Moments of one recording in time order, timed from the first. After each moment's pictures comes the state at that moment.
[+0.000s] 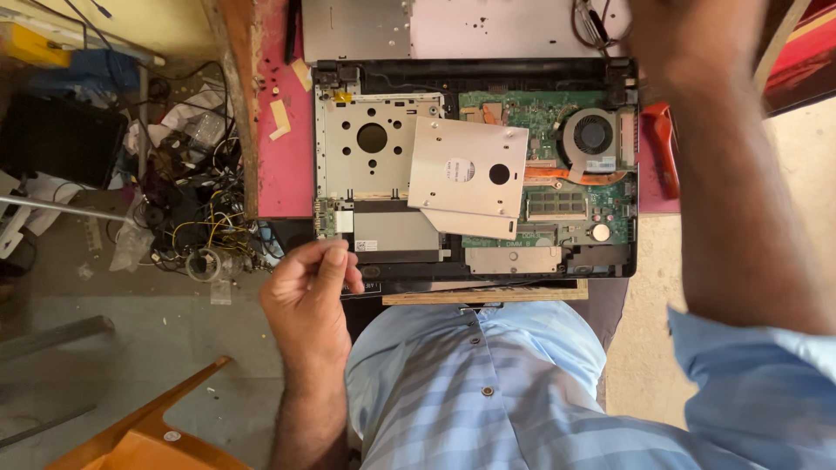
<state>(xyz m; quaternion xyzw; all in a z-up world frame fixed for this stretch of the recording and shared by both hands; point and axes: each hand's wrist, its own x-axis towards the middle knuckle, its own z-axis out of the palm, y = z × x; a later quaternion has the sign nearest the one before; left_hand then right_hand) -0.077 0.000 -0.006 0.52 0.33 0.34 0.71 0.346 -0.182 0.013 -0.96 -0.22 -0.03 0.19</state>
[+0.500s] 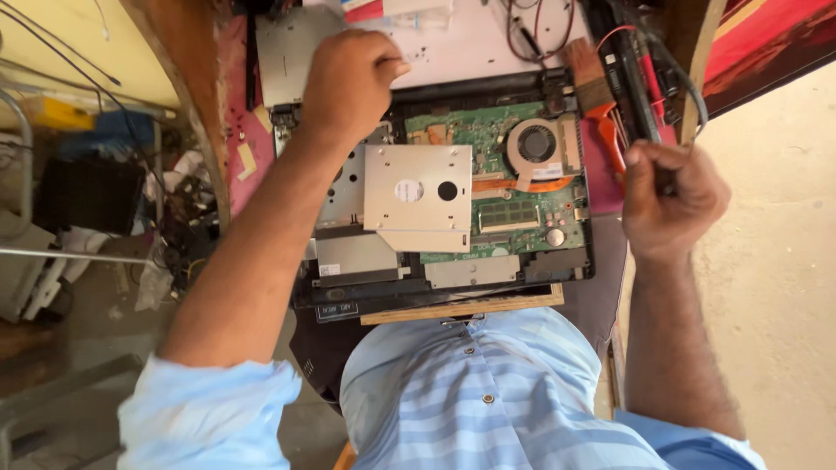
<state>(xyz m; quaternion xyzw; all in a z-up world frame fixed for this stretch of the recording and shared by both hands) 0.182 0.082 0.006 0.92 -0.01 0.26 0.29 0.239 -0.323 -0.068 -0.75 -0.32 -0.24 0.53</state>
